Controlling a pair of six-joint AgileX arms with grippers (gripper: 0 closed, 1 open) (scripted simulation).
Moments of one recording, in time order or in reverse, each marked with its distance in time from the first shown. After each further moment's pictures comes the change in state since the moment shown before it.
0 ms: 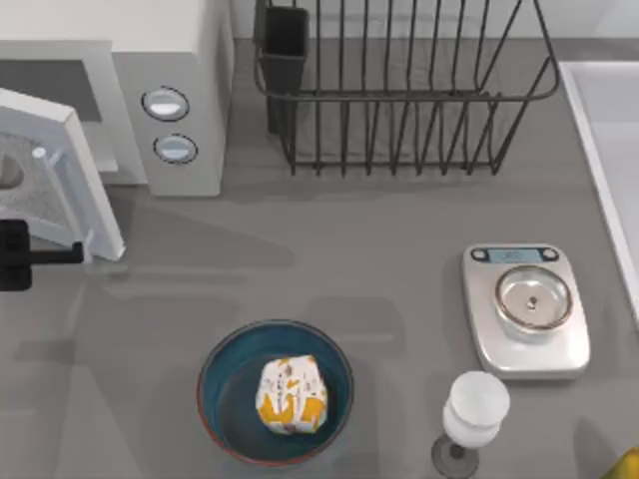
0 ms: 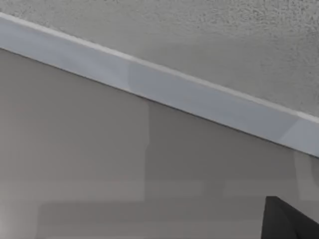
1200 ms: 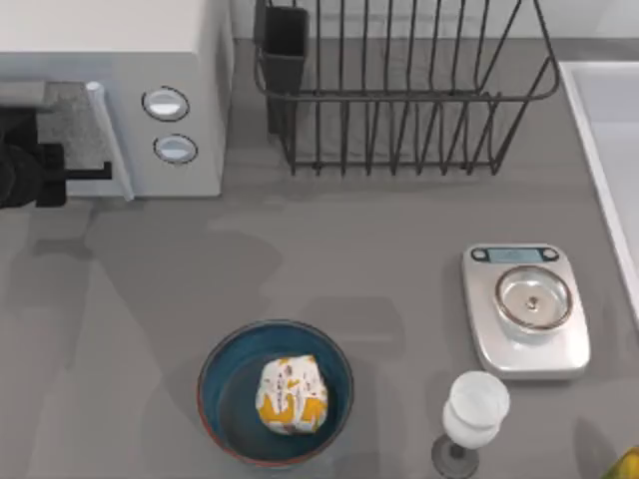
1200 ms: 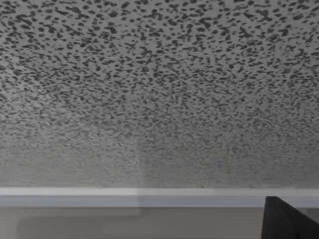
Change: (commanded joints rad) left arm -0.026 0.465 0.463 0.019 -0.016 -0.017; right arm 0.000 0.000 0.000 0.000 0.000 0.000
